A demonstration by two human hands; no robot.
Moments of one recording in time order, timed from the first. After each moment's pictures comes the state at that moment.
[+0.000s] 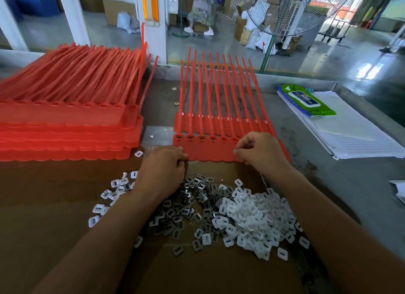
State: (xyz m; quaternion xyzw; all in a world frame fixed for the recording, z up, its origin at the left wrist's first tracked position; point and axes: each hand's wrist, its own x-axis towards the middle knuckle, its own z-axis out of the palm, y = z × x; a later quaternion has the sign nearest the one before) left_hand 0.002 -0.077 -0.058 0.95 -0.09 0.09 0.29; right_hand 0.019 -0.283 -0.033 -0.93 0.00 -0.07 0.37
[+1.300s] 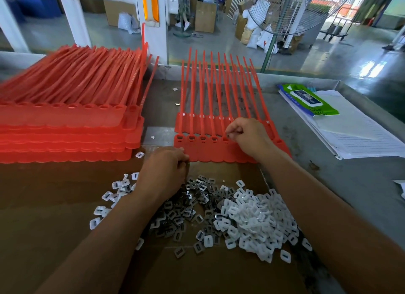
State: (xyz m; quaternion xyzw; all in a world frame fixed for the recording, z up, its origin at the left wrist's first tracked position) left_hand 0.002 -0.076 -0.058 0.95 -0.11 0.10 0.29; right_hand 0.064 -0.270 -0.034 -0.95 -0.05 -0.07 0.31
